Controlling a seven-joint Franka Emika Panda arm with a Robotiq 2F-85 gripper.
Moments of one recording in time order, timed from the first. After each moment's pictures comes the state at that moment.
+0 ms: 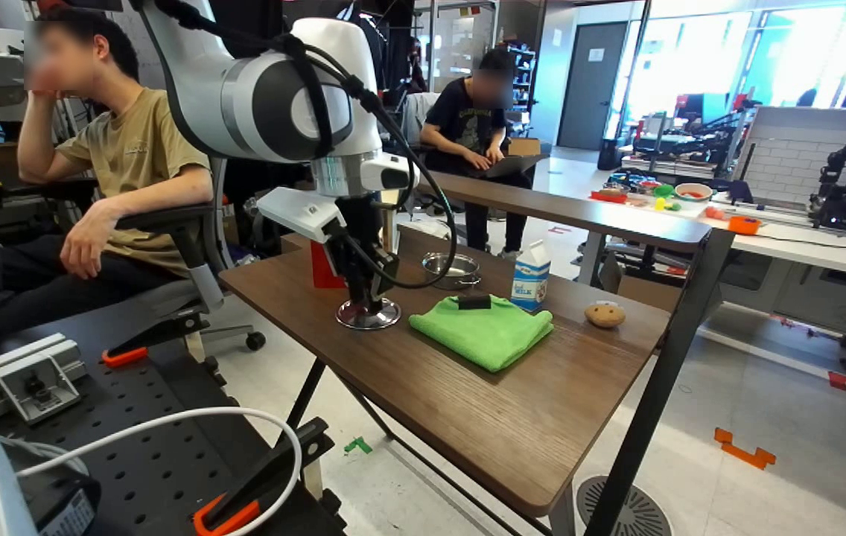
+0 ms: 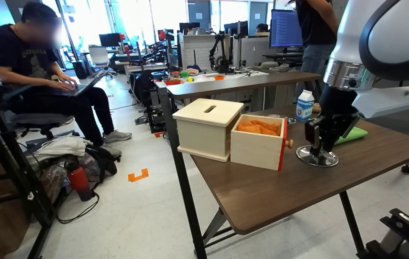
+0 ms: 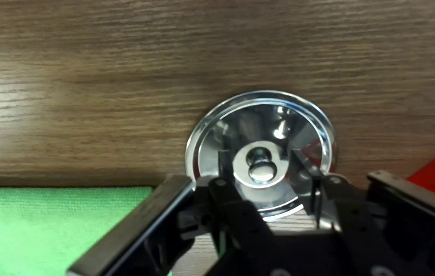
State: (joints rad) arm 0.15 0.55 -0.04 -2.25 -0.09 2.90 0.18
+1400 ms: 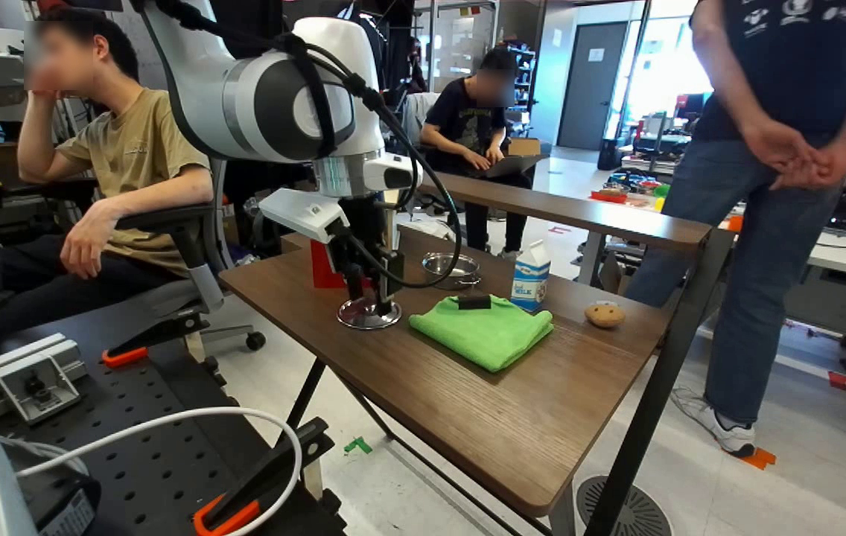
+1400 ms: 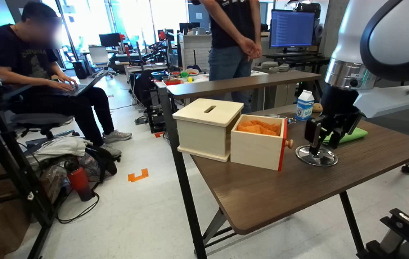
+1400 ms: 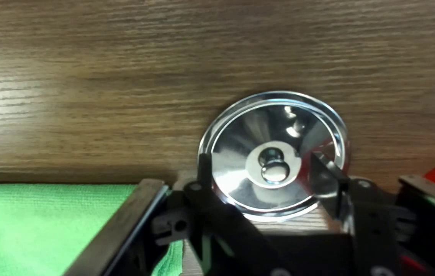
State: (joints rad) arm 0.17 0.55 -0.07 -2.25 -0.09 2.91 0.18
